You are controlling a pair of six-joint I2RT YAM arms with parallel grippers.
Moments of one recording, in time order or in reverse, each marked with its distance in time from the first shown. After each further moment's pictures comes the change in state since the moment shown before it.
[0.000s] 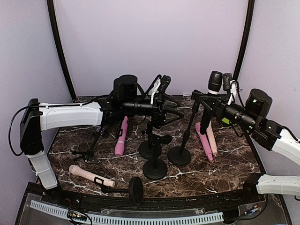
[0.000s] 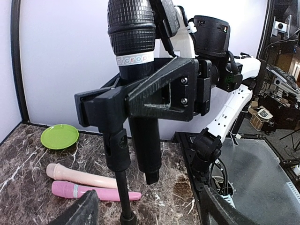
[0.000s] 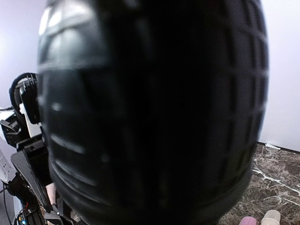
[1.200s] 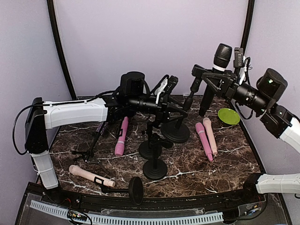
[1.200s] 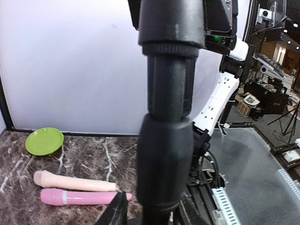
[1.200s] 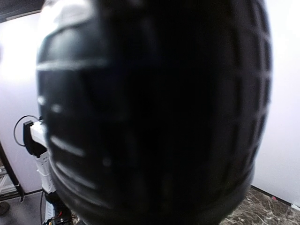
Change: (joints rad) left arm -0.016 0.040 0.105 -0.130 0.082 0.068; right arm 0.002 0.066 0.258 0.006 -0.255 -0.008
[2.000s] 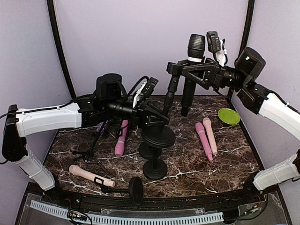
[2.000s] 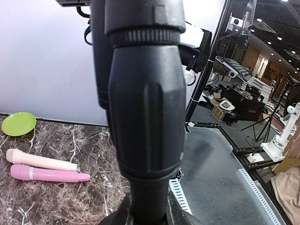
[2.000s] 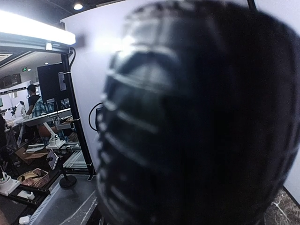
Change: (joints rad) left arm 0.015 -0.282 -0.267 -0.010 0.110 -0.132; right arm 0.001 0.348 0.249 0.243 -0.563 0.185
